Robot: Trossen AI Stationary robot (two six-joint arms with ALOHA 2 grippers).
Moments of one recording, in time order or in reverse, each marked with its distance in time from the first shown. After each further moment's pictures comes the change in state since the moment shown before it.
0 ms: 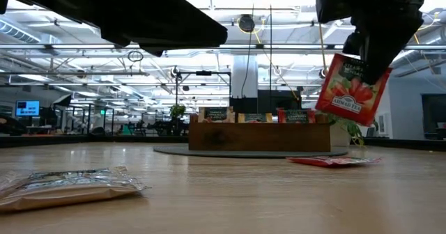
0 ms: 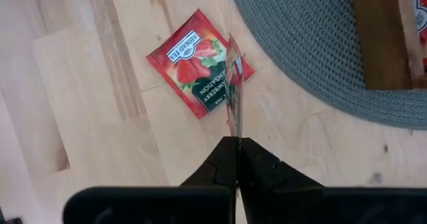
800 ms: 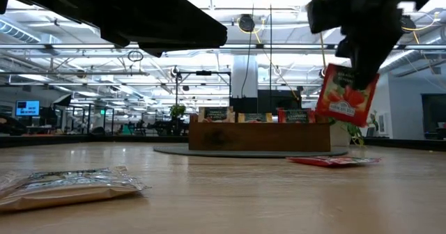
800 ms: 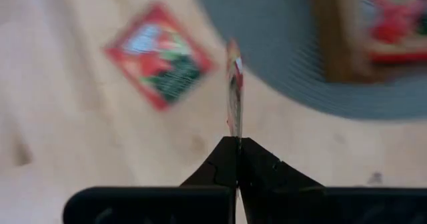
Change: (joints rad) left arm 0.000 0.000 0.000 -0.002 0.001 -0.006; right arm -0.108 0.002 0.023 -0.116 -0.025 -0.111
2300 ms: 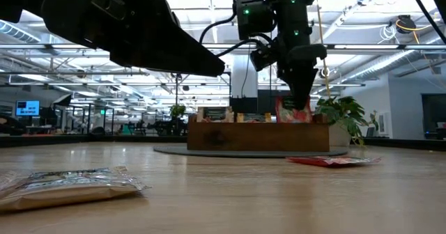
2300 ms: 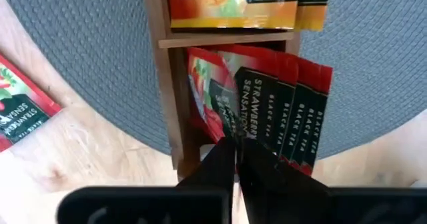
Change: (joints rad) left arm 0.039 0.000 0.000 -0.103 0.000 -0.010; right arm -0.403 0.399 0.398 -0.277 0.026 -0.552
